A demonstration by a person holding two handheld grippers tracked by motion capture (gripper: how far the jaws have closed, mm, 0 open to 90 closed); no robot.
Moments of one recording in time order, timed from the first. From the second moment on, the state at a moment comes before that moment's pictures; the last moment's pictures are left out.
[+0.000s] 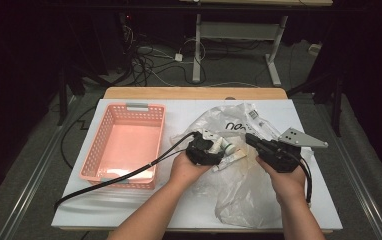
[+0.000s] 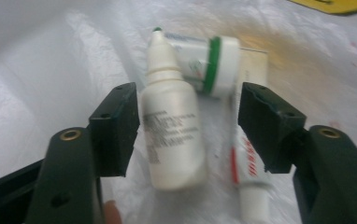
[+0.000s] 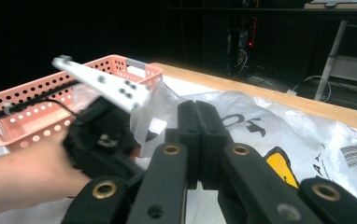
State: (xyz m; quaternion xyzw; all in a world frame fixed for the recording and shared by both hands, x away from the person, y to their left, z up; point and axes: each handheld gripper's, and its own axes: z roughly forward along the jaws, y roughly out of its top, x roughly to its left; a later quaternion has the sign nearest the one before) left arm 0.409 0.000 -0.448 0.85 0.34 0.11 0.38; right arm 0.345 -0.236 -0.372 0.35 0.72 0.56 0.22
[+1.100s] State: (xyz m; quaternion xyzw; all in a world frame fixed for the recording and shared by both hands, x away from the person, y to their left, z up) left arm 0.303 0.052 -0.484 0.88 0.29 0.09 0.36; right arm 0.345 -0.236 -0.374 0.36 0.72 0.55 0.22
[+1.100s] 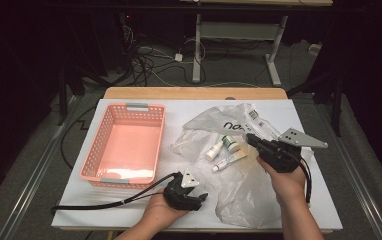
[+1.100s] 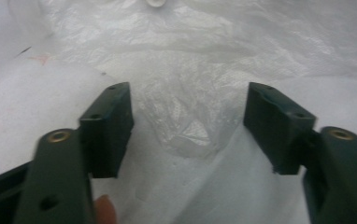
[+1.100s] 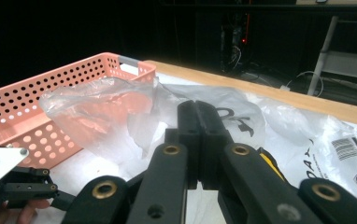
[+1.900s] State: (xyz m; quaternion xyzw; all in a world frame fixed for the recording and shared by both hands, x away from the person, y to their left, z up) left arm 0.298 0.059 -0.470 0.83 0.29 0.09 0.46; right arm 0.346 -0.233 -0.379 0.35 0.73 0.55 0.22
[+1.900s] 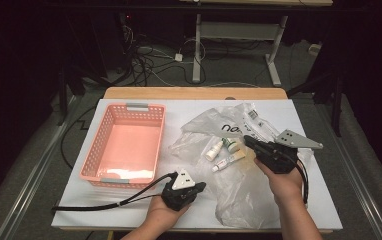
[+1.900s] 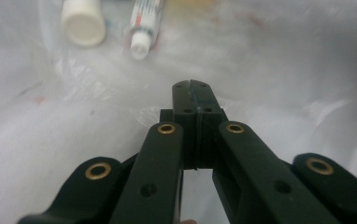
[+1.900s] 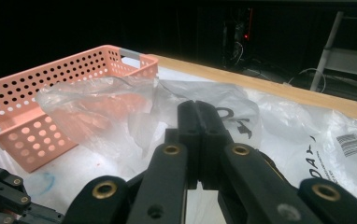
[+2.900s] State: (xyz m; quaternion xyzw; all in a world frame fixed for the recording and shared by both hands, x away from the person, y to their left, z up) left arm 0.317 0.052 -0.483 0.87 0.31 0.07 0.37; right arm 0.343 -0.234 -0.356 0.35 0.70 0.58 0.24
